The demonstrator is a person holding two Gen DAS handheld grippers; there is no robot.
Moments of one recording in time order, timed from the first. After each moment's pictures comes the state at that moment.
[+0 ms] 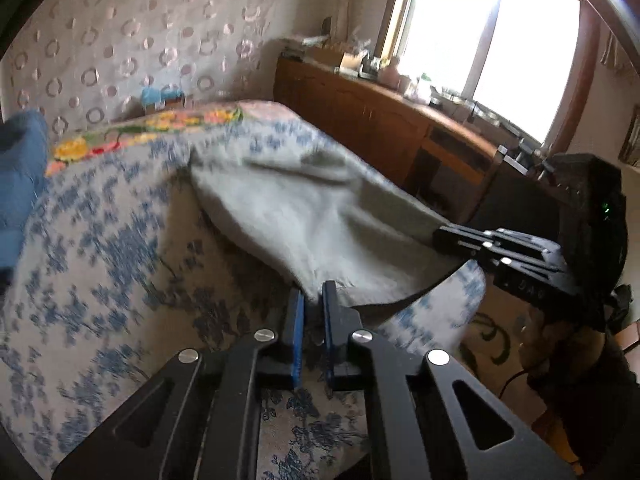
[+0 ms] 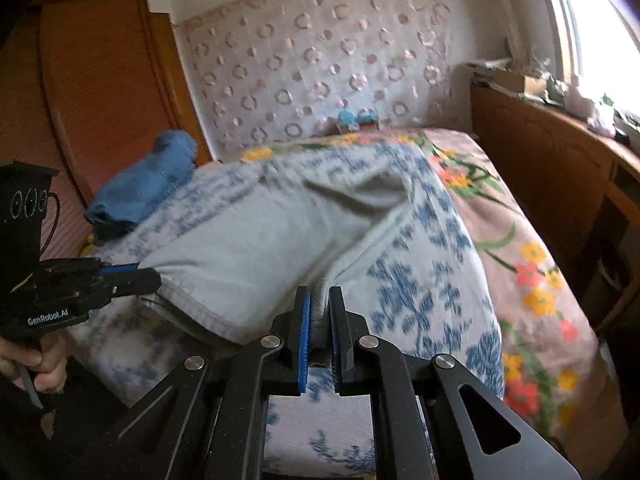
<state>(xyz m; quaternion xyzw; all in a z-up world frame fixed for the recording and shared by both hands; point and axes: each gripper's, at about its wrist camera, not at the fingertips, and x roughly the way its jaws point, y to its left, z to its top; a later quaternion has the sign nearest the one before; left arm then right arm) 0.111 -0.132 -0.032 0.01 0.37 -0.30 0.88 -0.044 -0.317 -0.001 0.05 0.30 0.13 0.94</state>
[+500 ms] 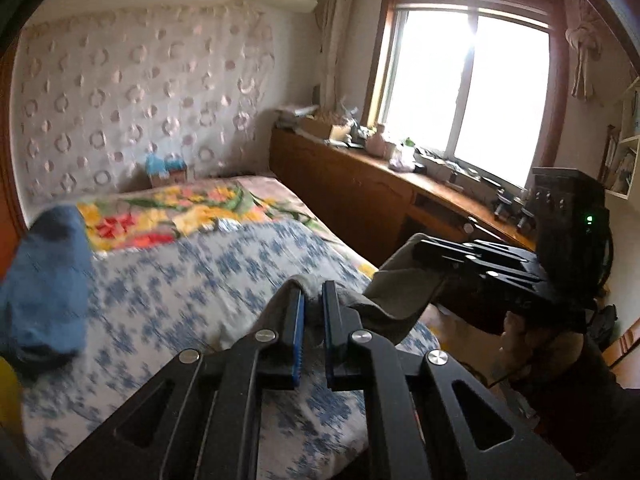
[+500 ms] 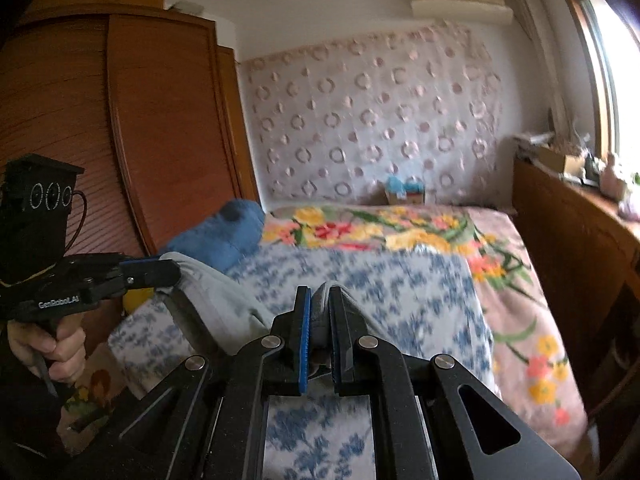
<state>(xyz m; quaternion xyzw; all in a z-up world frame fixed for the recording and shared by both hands) 0.087 -0.086 0.085 0.00 0.26 -0.31 0.92 -0.071 -0.292 0.112 0.01 0.19 0.20 0.96</state>
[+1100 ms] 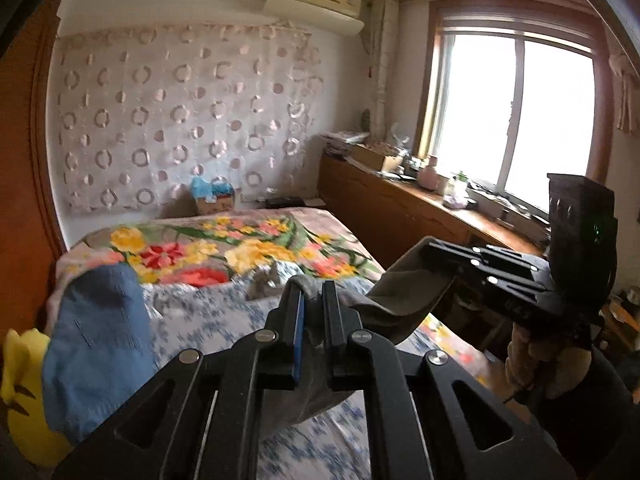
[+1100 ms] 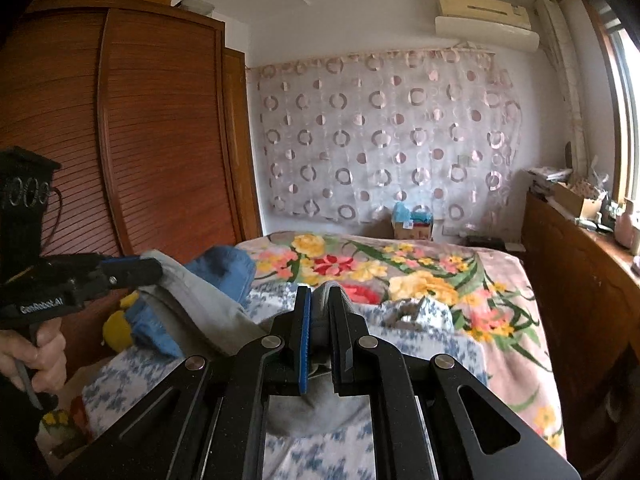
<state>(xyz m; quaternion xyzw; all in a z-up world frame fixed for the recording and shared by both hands) 0.210 -0.045 0.127 -0.01 0.23 -0.23 0.95 0.082 -0.242 0.135 -0.02 0.17 0.20 0.96</state>
